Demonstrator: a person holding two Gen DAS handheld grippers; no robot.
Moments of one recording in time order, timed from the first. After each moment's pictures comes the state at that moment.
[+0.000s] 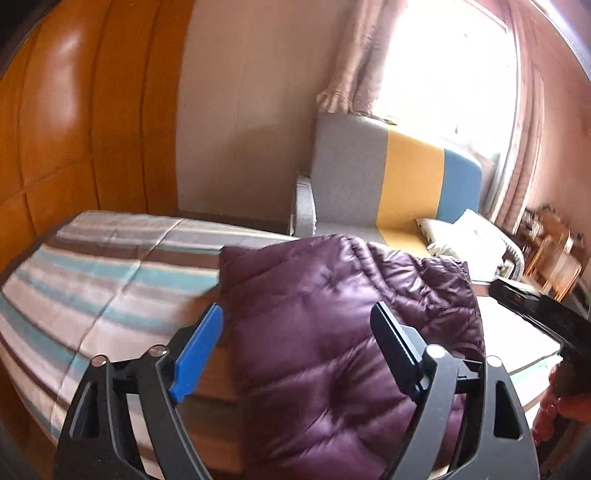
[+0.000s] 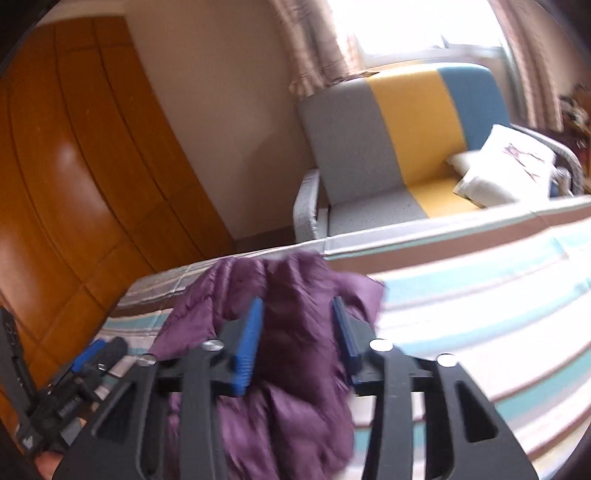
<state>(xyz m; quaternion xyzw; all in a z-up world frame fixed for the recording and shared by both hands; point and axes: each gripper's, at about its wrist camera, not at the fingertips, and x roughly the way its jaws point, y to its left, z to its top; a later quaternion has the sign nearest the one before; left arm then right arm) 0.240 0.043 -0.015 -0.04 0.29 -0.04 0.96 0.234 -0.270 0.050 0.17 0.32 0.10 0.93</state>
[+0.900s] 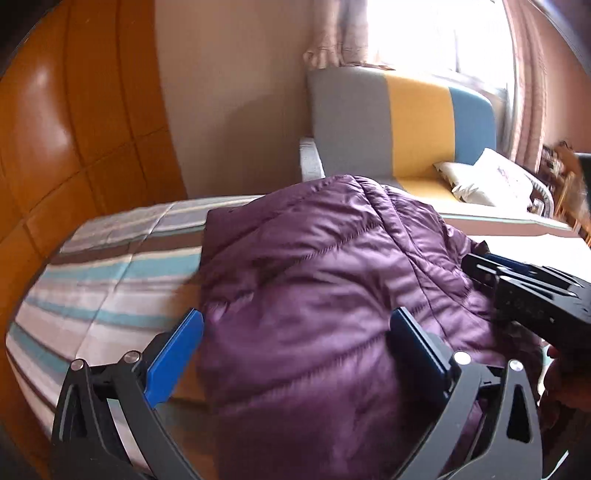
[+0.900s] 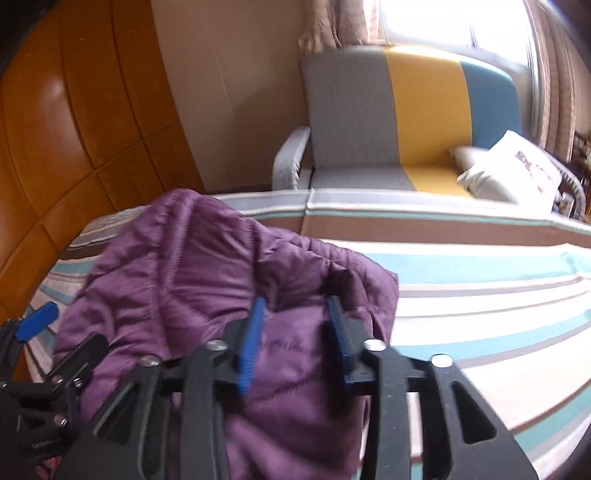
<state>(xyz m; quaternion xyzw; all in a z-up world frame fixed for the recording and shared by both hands) 0.267 0.014 -0.065 0.03 0.35 0.00 0.94 0.265 -0.235 -0.014 0.06 0.37 0.07 0.92</state>
